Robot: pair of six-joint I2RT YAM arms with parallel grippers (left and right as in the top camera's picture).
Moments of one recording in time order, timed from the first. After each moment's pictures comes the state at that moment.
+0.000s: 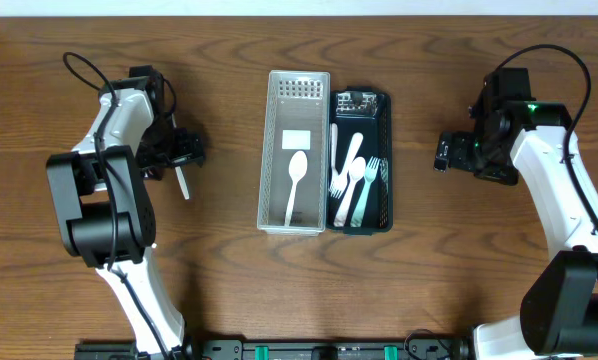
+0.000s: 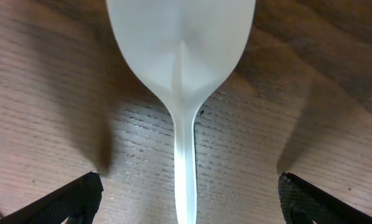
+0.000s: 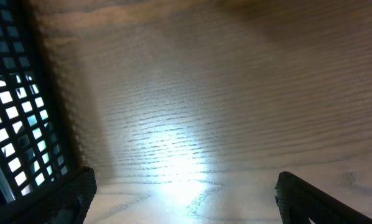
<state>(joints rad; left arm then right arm) 0.12 2.15 1.54 -1.06 0.04 -0.20 -0.02 1.66 1.31 -1.05 -0.03 0.23</state>
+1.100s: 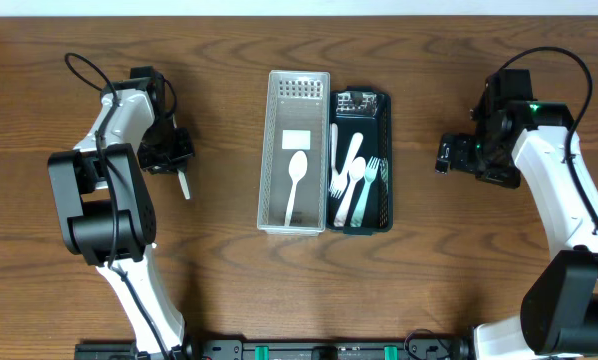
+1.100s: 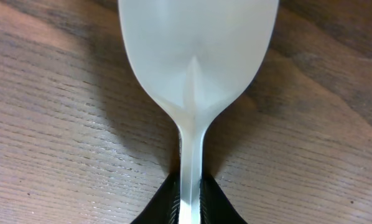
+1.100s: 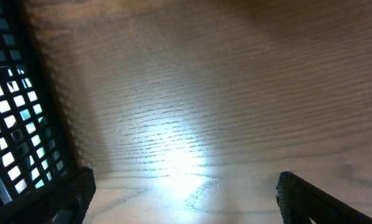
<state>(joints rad) 0.12 2.16 1.54 -1.04 0.04 -0.20 -0.03 1.66 1.31 -1.07 -0.03 0.23</state>
